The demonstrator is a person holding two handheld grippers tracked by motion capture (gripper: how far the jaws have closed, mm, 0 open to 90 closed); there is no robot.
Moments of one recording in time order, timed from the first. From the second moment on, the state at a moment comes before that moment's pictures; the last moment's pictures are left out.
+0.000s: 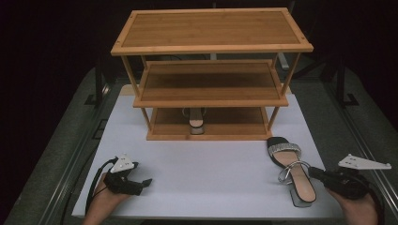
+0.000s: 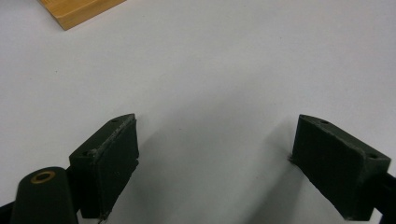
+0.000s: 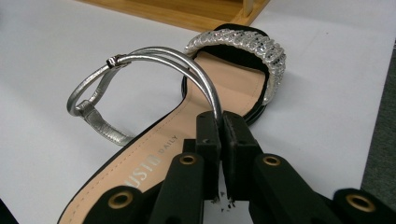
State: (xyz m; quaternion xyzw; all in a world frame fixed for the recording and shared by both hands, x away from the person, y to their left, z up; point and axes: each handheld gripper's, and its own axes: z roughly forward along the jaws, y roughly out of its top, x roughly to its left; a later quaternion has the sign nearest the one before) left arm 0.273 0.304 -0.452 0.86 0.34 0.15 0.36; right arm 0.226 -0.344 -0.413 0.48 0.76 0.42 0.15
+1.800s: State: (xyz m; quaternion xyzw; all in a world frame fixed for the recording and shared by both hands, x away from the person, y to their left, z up) left arm 0.273 0.304 -0.452 0.86 0.34 0.15 0.36; right arm 0.205 -0.319 -0.459 0.42 0.78 0.46 0.09
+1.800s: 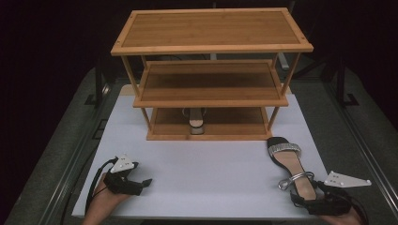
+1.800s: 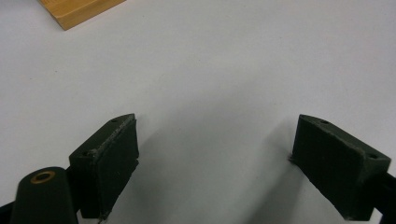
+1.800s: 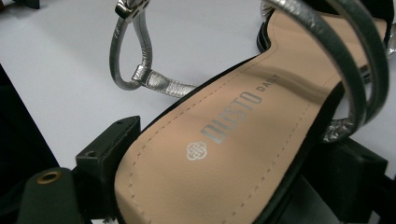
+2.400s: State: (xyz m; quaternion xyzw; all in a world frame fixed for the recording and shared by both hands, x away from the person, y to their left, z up) left arm 0.273 0.304 -0.452 0.86 0.34 0.15 0.36; right arm 0.199 -0.324 -0.451 0.43 0.74 0.50 0.09
